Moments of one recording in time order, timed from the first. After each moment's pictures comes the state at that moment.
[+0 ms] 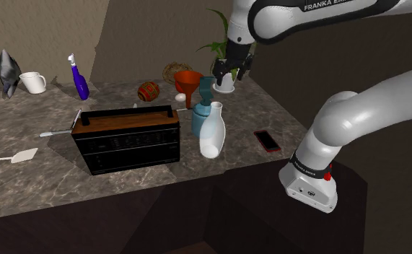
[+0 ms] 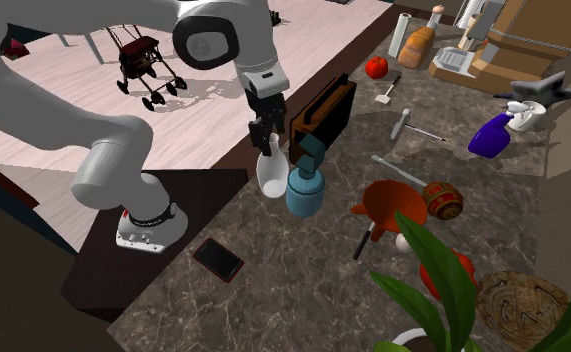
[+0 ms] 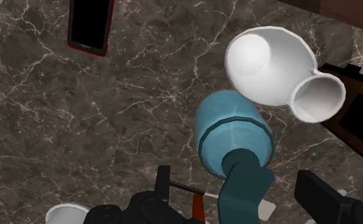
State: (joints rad) arm -0.05 -0.70 0.25 -2.59 0.00 2.04 0.52
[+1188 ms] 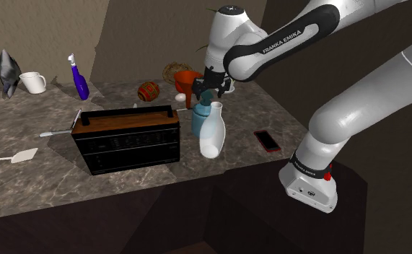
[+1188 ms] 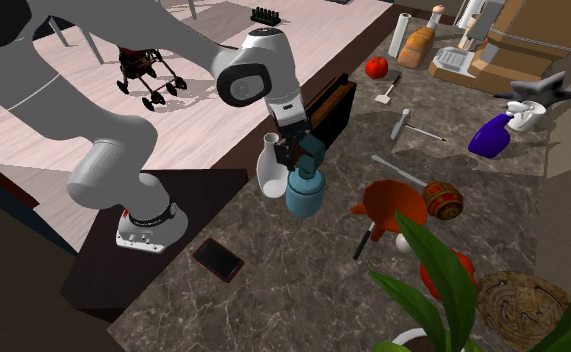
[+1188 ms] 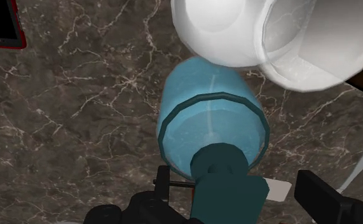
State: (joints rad) arm -0.18 -0.42 0.44 -2.63 -0.07 2.45 0.88
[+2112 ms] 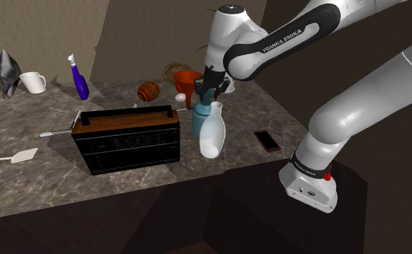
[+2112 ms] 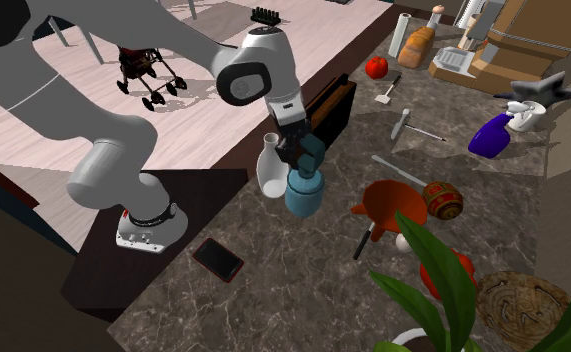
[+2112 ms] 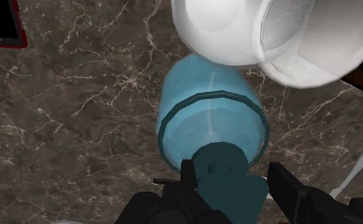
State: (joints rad) arm -0.18 -0.42 0.44 -2.63 -0.07 2.44 0.87
